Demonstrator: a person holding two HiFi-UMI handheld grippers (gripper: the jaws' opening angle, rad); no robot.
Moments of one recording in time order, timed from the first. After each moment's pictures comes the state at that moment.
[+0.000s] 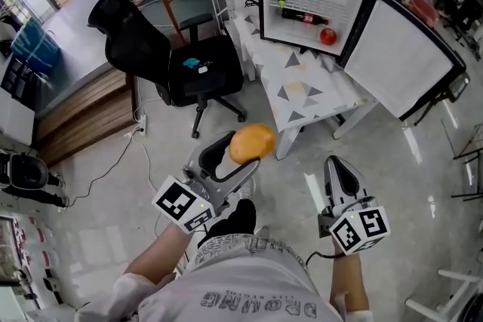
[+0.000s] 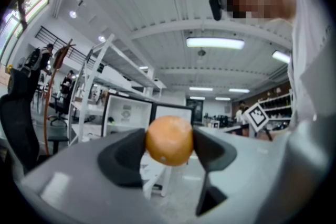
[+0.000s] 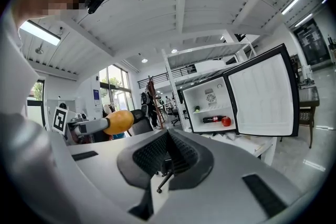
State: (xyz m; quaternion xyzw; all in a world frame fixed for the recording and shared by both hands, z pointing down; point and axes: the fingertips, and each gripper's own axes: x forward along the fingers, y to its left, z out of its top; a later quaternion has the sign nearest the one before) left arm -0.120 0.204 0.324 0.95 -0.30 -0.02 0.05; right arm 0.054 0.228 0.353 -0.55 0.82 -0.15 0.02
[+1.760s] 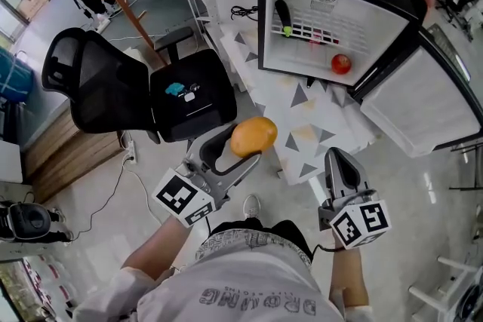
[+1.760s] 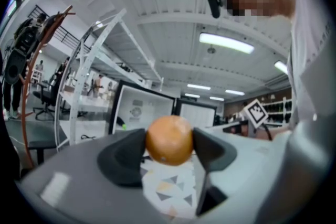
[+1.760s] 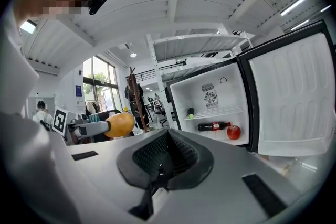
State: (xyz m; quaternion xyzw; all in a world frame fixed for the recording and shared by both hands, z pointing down) left arm -0.137 -0.086 0.348 0.97 -0.24 0.00 0.08; right arm 0.028 -0.044 0.364 -0.60 0.78 -0.16 0.00
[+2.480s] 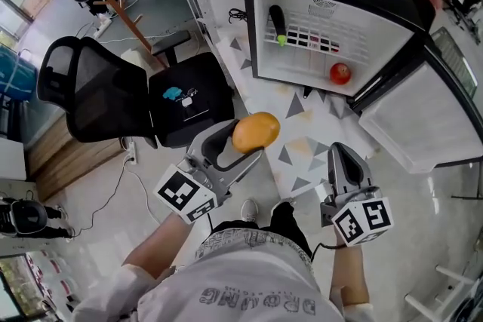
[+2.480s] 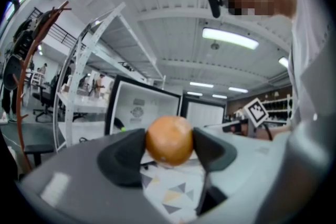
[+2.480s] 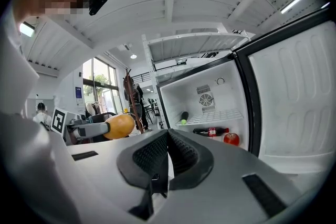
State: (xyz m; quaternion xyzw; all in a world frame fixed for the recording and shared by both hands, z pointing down) left arm -0.088 -0.139 0.351 0.97 -0.25 0.01 0.08; right arm 0.077 -0.102 0.366 -0.59 0.79 -0.16 0.01
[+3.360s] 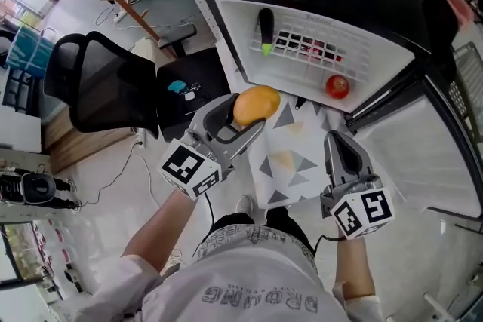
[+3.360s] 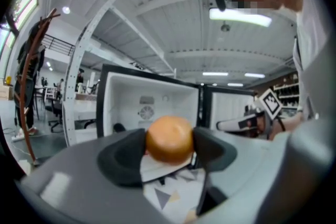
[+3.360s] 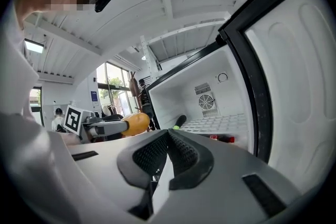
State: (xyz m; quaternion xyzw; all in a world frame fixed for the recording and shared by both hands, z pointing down) left arm 0.010 -0.234 0.357 0.94 -0.33 0.06 0.05; right arm 0.160 -0.188 0.372 -0.51 0.84 -0.17 0.02
